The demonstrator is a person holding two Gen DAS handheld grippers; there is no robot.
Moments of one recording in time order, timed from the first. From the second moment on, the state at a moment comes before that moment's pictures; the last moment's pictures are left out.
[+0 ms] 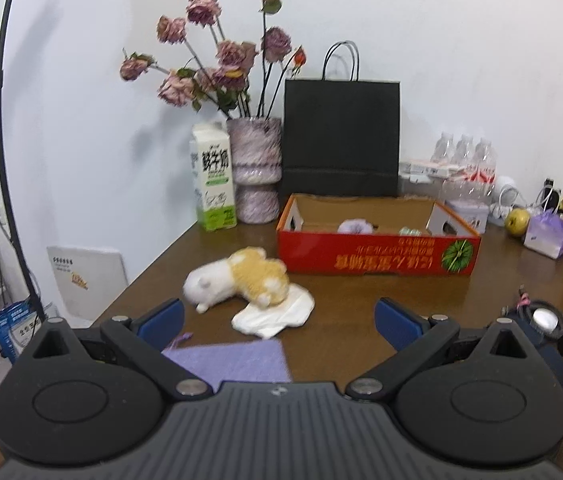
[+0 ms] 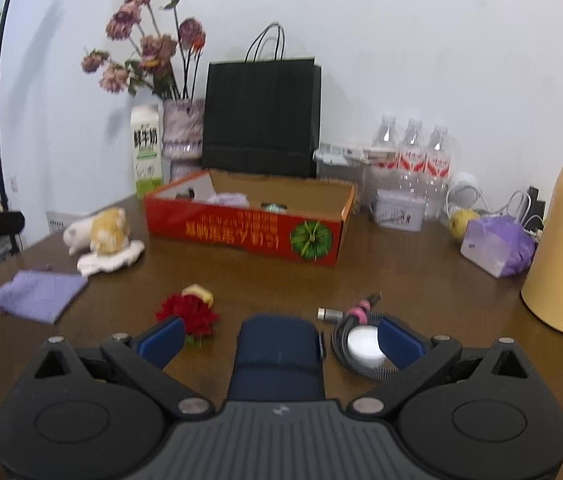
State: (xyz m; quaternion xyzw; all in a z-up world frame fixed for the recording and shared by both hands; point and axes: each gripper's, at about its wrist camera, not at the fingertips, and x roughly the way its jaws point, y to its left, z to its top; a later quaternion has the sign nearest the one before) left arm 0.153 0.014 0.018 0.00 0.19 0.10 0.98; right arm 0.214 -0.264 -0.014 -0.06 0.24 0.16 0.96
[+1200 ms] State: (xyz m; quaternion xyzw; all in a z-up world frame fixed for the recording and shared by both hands) left arm 0.134 0.067 -0.018 -0.04 0.25 0.13 0.96; right arm 0.270 -0.256 -0.077 -0.05 0.34 0.16 0.93
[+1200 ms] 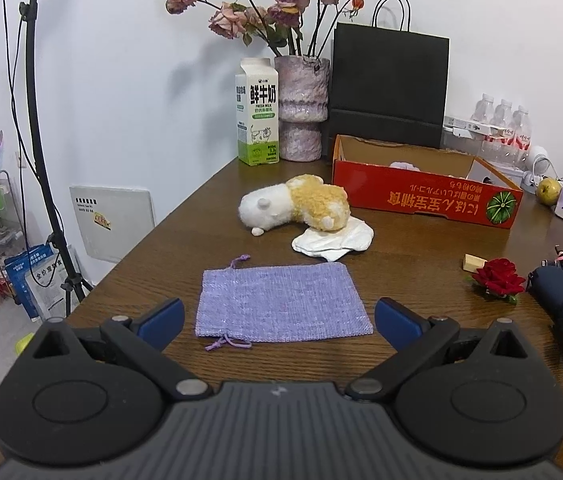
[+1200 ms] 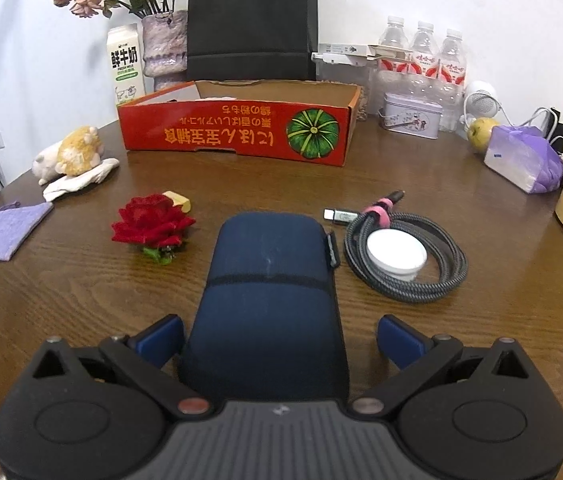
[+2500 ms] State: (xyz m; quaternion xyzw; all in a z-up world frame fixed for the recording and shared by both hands) left arm 0.159 0.082 -0.036 -0.05 0.28 0.11 0.95; right arm 0.225 -0.243 -0.051 -0.07 0.17 0.11 0.98
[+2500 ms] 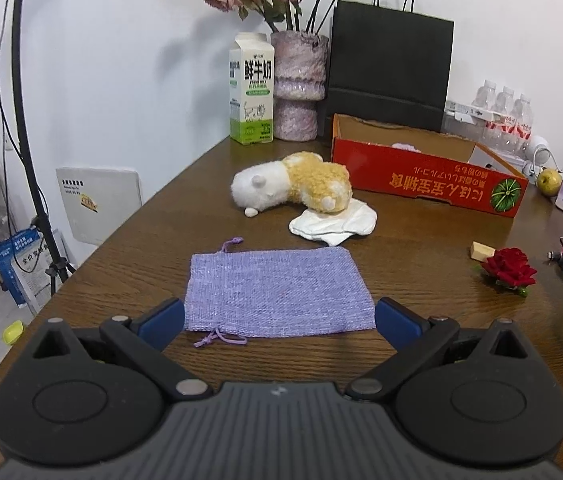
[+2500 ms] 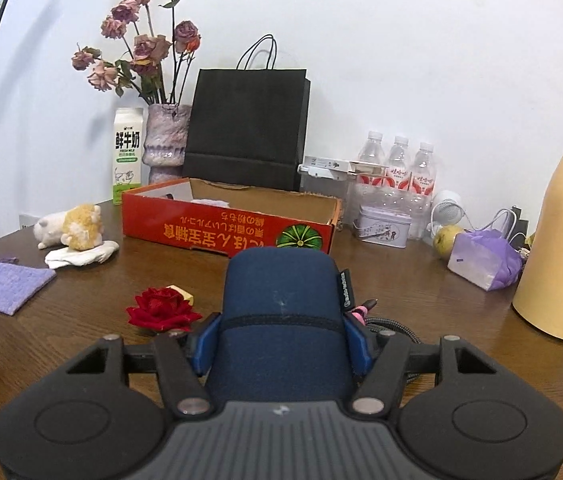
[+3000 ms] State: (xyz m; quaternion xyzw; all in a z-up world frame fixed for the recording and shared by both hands) left arm 0.214 0.108 -0.053 -0.05 0.34 0.09 0.94; right arm 0.229 -0.247 -0.053 -0.06 0.18 0.09 0.98
